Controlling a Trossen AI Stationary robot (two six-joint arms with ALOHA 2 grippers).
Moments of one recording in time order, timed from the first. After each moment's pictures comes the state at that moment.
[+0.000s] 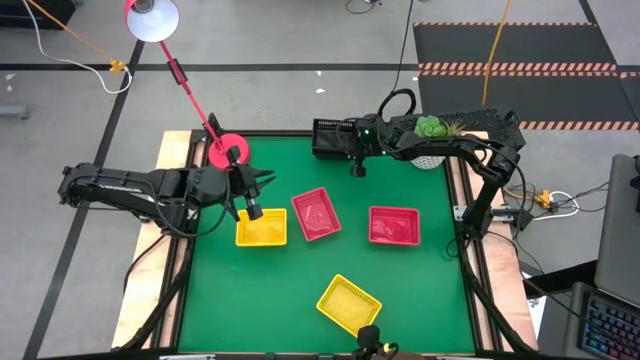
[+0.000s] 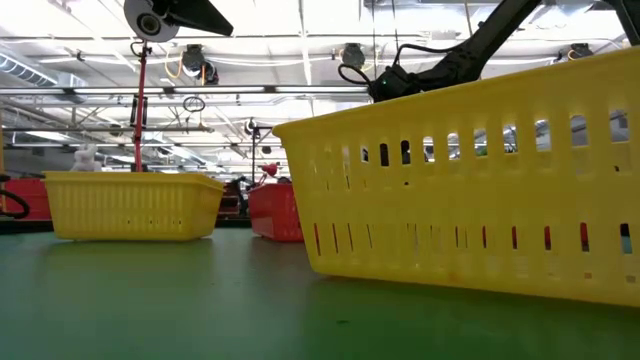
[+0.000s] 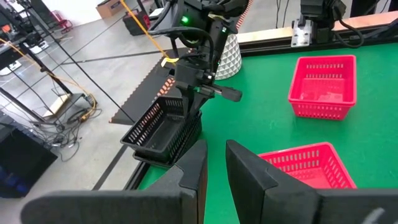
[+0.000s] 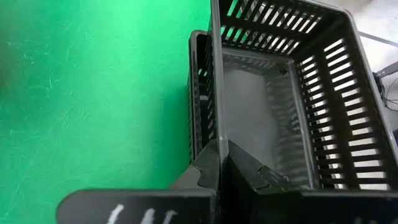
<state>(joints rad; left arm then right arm) -0.08 0.96 0.90 -0.35 -0.54 0.12 -0.60 1.76 1.02 0.03 -0.13 -0.59</state>
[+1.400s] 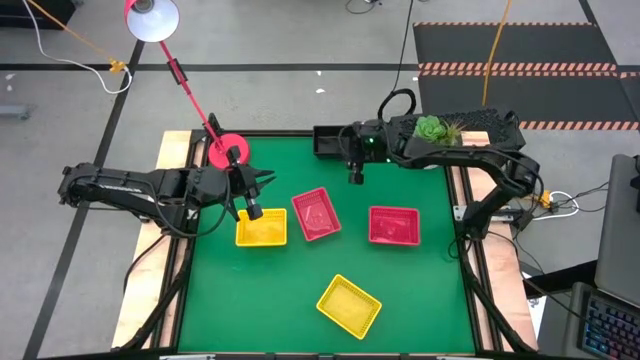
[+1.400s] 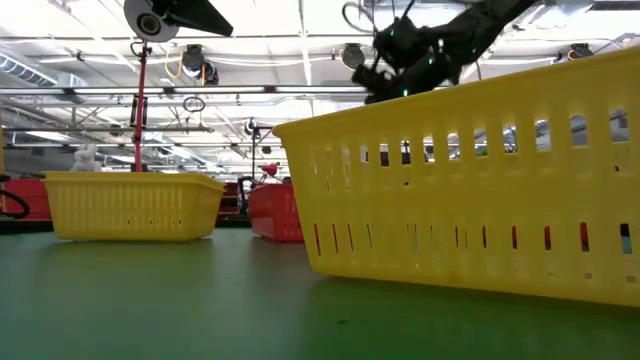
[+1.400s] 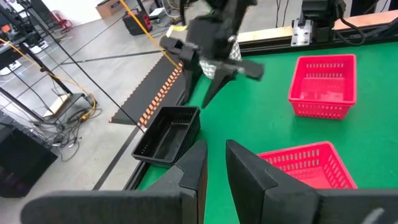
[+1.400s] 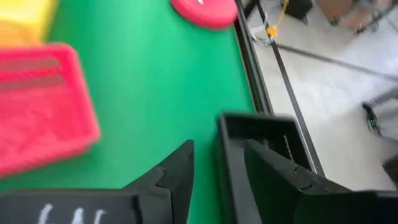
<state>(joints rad) -0.08 0.96 0.90 -0.35 -0.54 0.12 -0.46 1.58 1.02 -0.02 -0.08 -0.49</state>
